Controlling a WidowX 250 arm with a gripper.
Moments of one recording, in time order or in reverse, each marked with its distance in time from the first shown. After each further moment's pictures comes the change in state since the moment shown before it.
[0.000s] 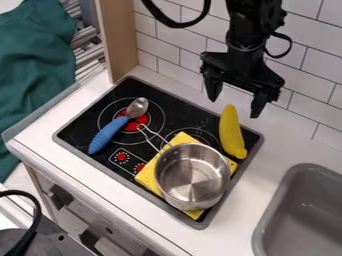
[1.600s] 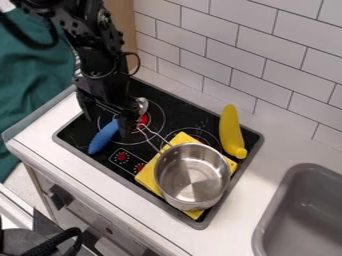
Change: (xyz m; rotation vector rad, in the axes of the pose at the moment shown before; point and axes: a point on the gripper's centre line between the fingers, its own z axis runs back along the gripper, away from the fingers) arm -0.092 0.162 -0.027 0.059 0.094 0.006
